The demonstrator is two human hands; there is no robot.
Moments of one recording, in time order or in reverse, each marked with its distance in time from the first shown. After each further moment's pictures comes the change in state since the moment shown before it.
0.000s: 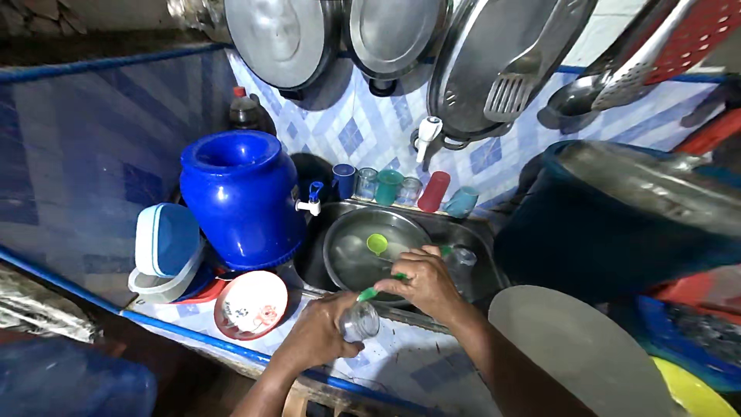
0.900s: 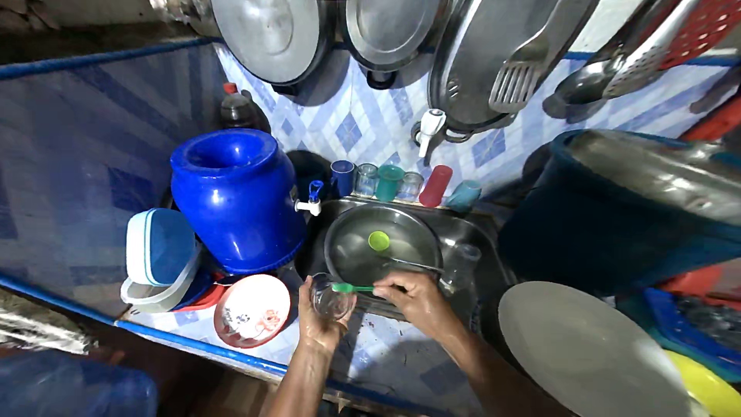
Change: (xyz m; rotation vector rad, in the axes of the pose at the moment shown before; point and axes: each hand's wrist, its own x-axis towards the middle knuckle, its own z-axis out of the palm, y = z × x) left_hand 0.037 0.006 0.020 -1.774 0.737 -0.656; right_hand -0.012 -0.035 0.021 0.463 -0.150 0.382
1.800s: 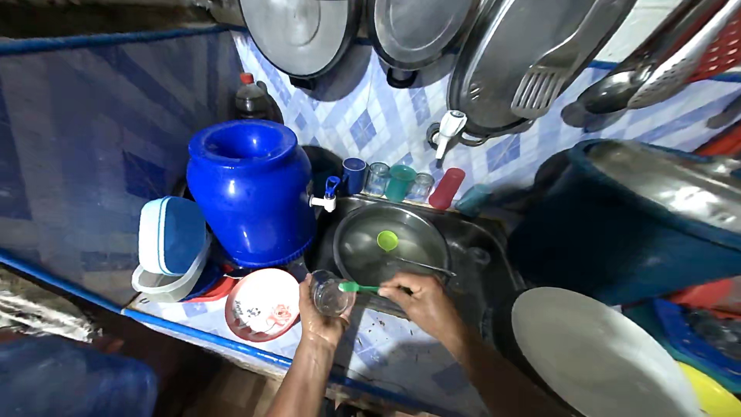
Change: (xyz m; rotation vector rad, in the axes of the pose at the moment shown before) left_hand 0.011 0.017 -0.015 -0.095 -0.026 0.018; right_hand 0.004 -0.004 0.017 -0.124 0.003 -0.049
